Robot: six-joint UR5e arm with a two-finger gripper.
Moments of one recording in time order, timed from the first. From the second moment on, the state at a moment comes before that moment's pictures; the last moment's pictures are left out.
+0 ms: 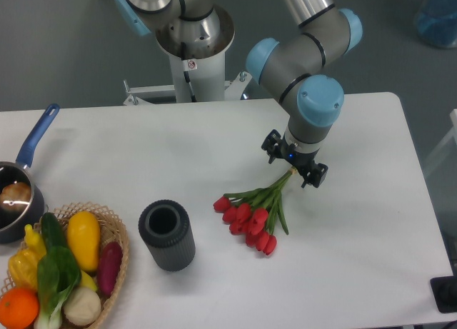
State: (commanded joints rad) arm 2.65 -1.94 -1.79 -1.06 1.54 1.34
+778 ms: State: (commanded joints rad) arm 2.64 -1.99 -1.79 -1.03 1.54 1.33
